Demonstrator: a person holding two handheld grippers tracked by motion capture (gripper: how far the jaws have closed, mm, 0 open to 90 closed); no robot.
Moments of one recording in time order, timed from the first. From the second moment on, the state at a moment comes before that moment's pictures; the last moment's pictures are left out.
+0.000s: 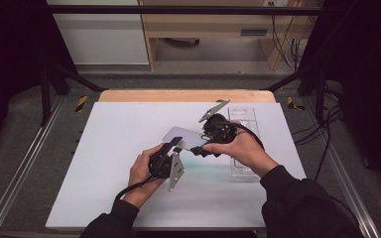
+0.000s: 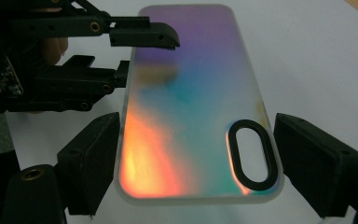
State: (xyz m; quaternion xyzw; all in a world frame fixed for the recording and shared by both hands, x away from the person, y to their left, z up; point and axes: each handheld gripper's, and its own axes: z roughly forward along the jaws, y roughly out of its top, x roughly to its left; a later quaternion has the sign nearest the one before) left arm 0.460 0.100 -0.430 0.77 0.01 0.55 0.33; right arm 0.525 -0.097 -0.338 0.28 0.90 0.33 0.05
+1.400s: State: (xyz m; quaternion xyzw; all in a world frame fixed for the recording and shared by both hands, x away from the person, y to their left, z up) left arm 0.459 0.153 -0.430 0.72 0.28 0.40 0.48; right arm 0.505 -0.133 -0.362 0.33 0.82 0.45 0.12
